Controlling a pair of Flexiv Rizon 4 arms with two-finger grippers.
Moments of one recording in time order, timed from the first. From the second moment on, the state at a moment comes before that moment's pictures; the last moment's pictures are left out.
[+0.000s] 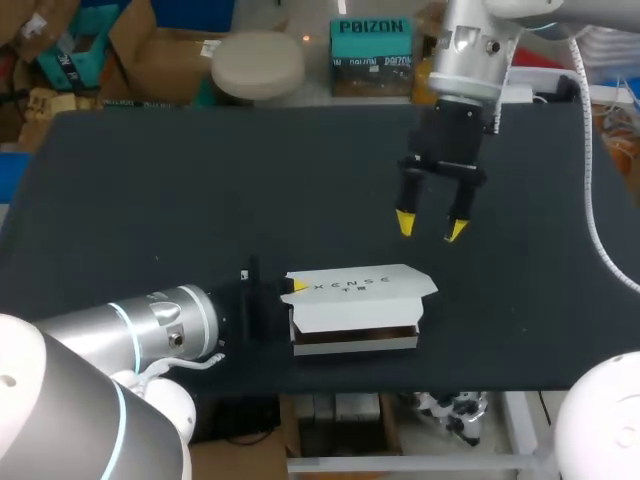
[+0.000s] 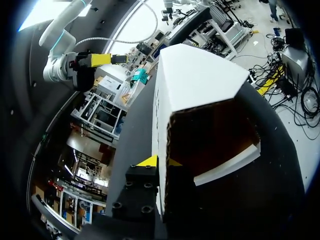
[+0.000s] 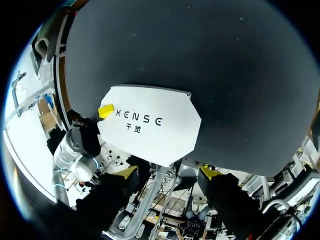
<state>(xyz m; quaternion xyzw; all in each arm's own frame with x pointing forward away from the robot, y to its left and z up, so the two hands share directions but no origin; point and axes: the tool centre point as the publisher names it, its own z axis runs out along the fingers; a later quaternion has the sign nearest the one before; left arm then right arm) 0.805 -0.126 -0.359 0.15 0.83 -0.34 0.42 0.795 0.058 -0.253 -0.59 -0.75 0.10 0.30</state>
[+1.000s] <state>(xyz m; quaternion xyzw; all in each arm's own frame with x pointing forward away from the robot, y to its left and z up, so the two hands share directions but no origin) 0.803 -0.127 -0.354 0.16 0.82 -0.34 0.43 0.772 0.068 -0.305 -0.62 -0.73 0.08 0.27</state>
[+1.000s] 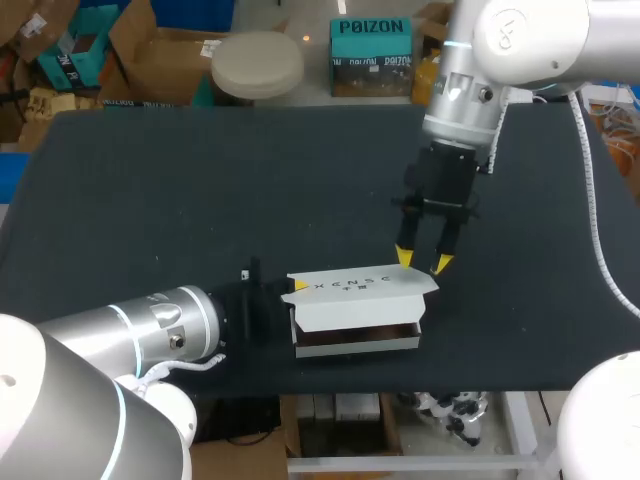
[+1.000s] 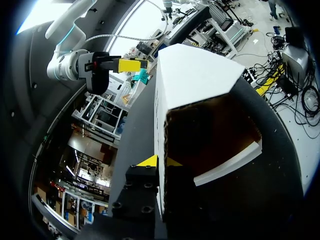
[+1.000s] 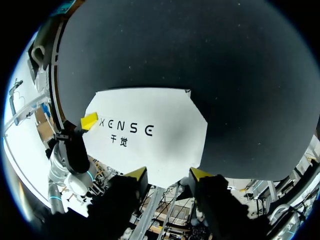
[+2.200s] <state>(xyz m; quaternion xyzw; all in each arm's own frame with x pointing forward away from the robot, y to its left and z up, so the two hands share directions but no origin) 0.796 -0.124 -0.351 0.15 0.82 -0.33 0.44 0.758 0.069 -0.330 -0.63 -0.72 0.07 0.27</state>
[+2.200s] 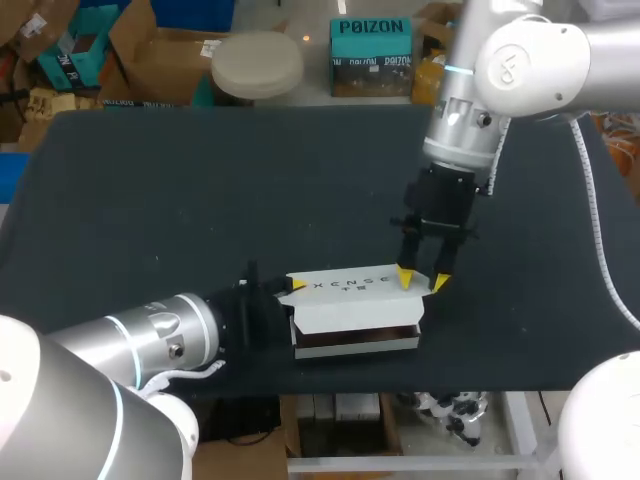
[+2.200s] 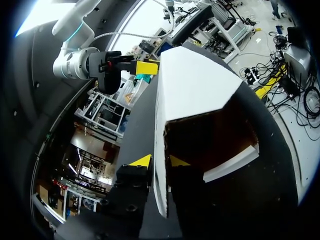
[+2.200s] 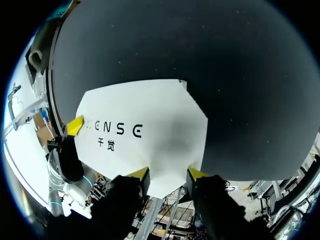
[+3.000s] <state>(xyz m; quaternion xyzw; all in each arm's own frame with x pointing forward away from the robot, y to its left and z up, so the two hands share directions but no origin) 0.763 -0.100 -0.343 0.14 0.82 -0.32 0.45 0.760 0.070 -0.333 -0.64 -0.72 0.07 0.27</state>
